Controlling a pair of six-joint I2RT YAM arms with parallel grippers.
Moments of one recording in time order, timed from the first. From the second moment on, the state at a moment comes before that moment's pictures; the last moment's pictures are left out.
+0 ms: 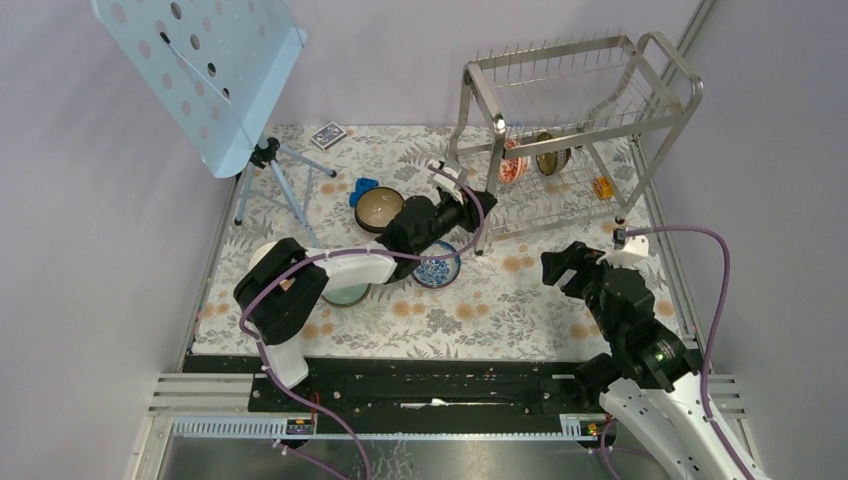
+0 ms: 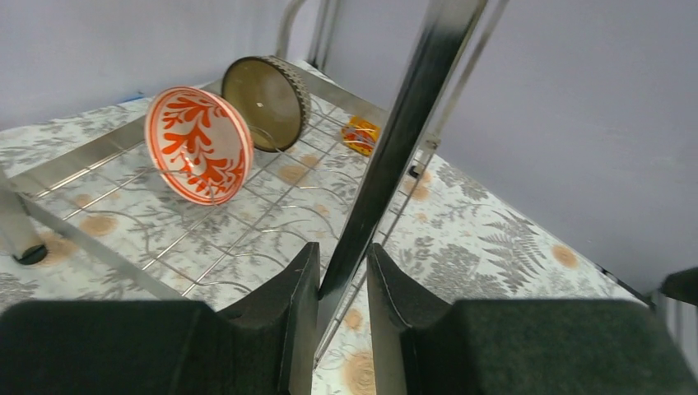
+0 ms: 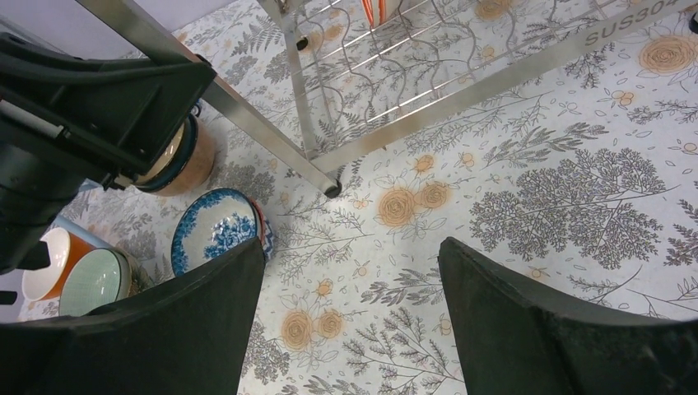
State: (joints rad) left arm -0.81 1.78 1.02 0.84 0.07 -0.29; right arm 0.52 0.39 0.61 -0.54 0.34 0.58
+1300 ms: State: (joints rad) left arm -0.80 1.37 0.85 0.66 -0.06 -0.16; right arm 0.52 0.18 0.62 -0.59 0.22 0.58
